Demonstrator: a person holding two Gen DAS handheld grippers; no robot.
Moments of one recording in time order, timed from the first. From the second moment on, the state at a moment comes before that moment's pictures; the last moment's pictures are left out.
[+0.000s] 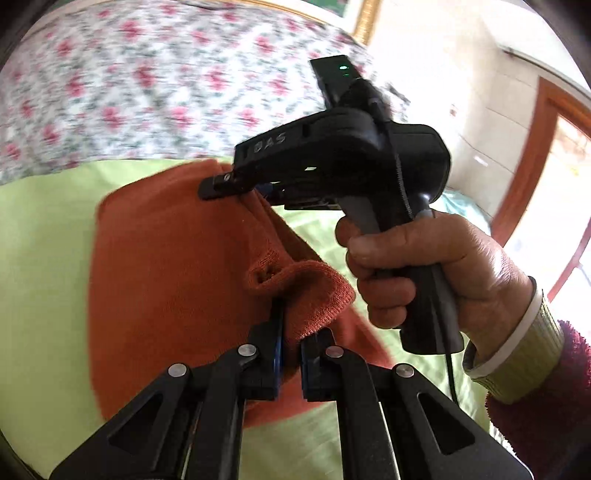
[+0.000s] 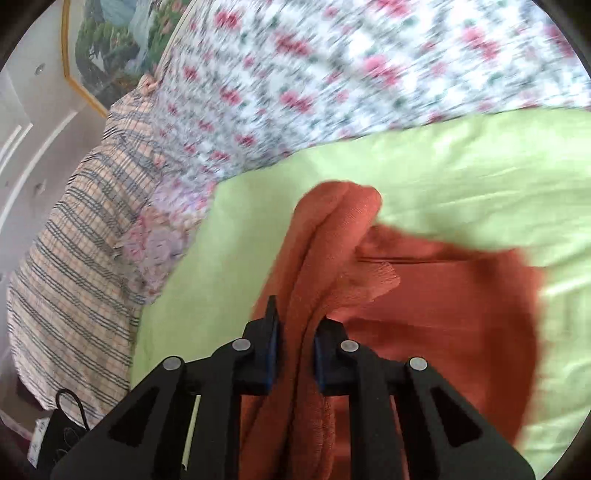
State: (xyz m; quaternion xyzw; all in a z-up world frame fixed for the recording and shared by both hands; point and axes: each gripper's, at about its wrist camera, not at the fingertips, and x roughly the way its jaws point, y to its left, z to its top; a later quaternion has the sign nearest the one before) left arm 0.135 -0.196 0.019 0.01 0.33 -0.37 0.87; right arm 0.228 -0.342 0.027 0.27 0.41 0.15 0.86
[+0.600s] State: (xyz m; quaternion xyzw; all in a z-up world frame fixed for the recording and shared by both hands) left arm 0.142 -0.259 -0.043 0.04 0.41 -0.40 0.82; right arm 0.190 -0.413 -0.046 0.27 0.45 0.04 0.85
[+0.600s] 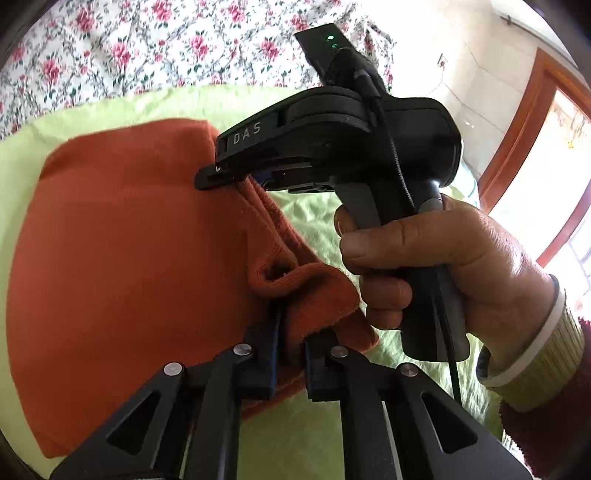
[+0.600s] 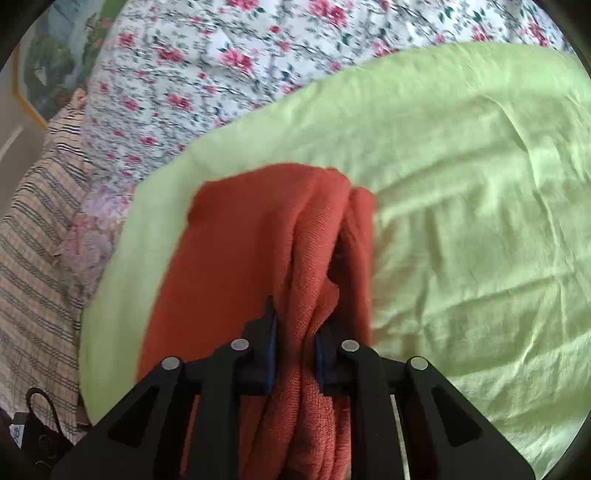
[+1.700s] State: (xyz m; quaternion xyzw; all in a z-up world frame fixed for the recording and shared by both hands) left arm 0.294 -0.111 -0.074 -0.16 0.51 -0.33 0.78; right arm 0.151 -0.421 -0.063 0.37 0.44 0.04 0.82
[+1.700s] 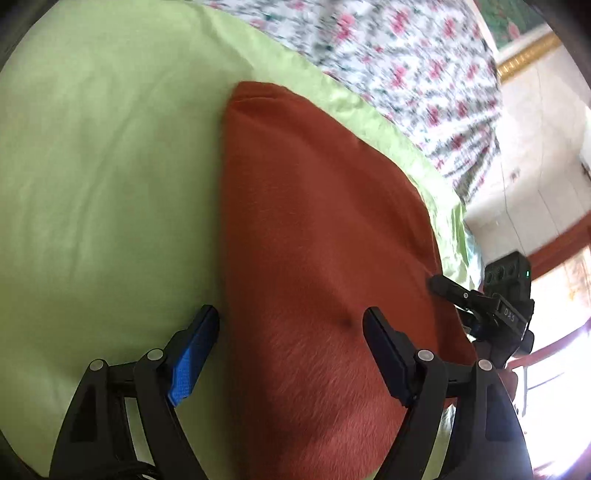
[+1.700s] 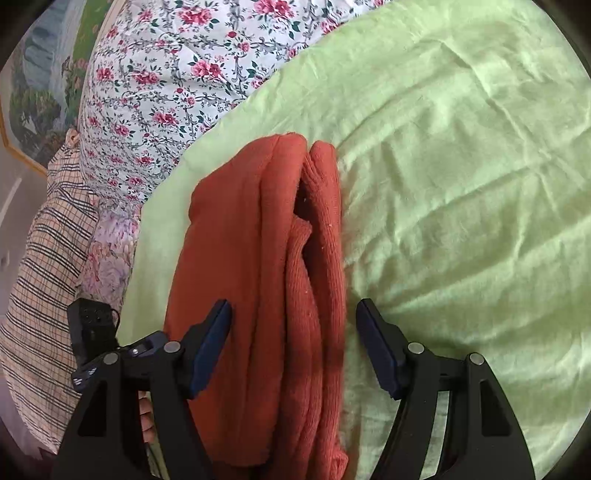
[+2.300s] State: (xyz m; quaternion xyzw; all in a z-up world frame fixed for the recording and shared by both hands) left arm 0.192 -0.012 0.001 -0.10 0.44 -0.30 0.84; right arm 0.135 -0.308 -0.039 0.36 0.43 0.16 0.81
